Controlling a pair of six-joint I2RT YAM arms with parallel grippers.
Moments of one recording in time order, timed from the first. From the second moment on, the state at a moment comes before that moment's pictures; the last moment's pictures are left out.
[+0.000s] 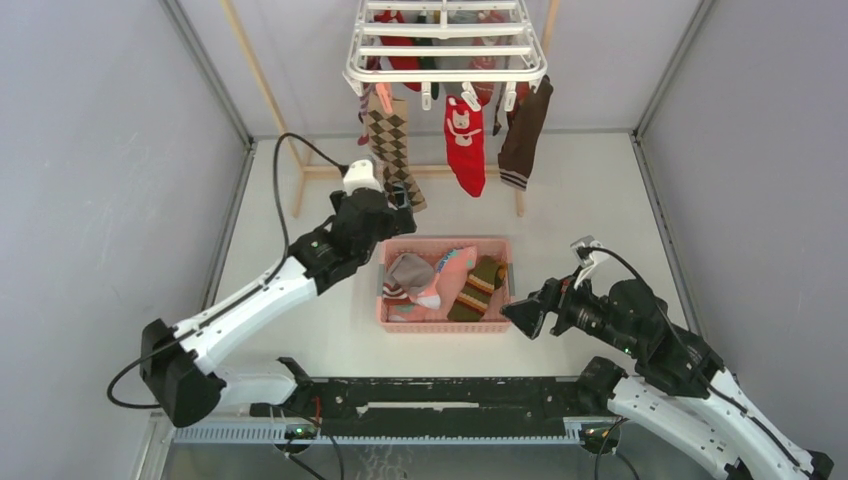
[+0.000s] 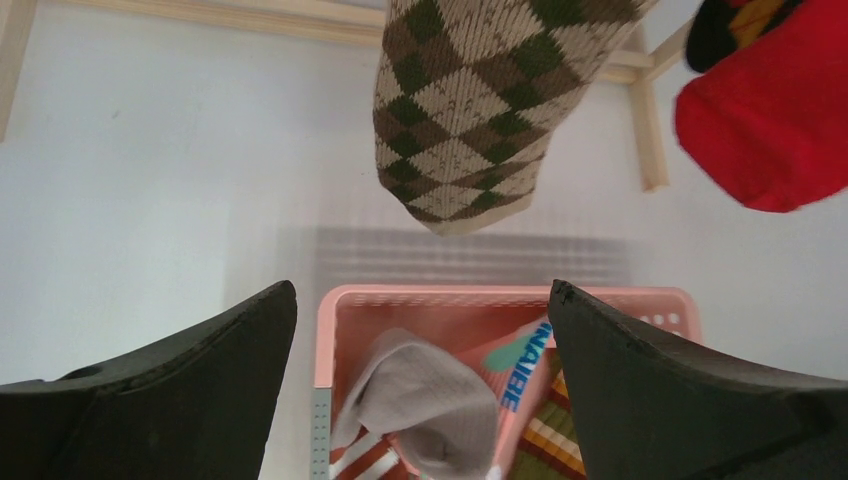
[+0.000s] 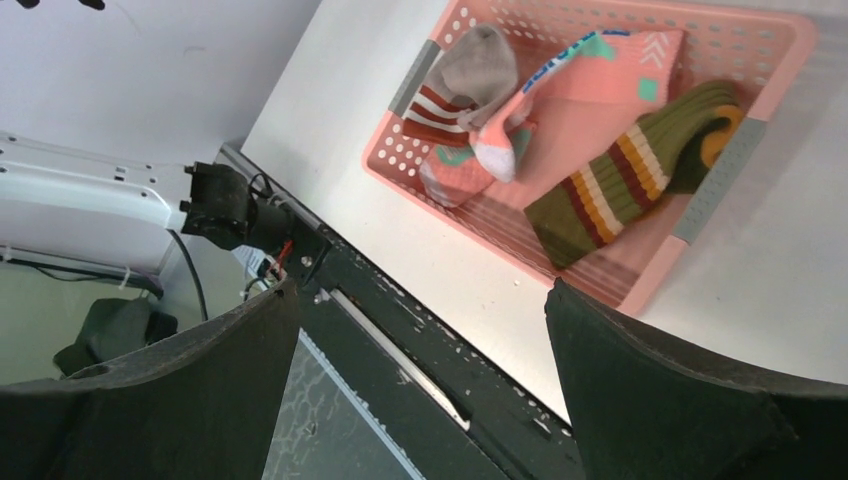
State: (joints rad) left arm -0.77 1.25 1.07 -0.34 -0.56 -0.55; right arm 0.81 0.37 0.75 -0.72 -0.05 0.62
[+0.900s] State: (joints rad) left arm -0.77 0.78 0.78 -0.35 -0.43 -0.60; right arm 0.84 1.09 0.76 -0.06 -0.06 0.52
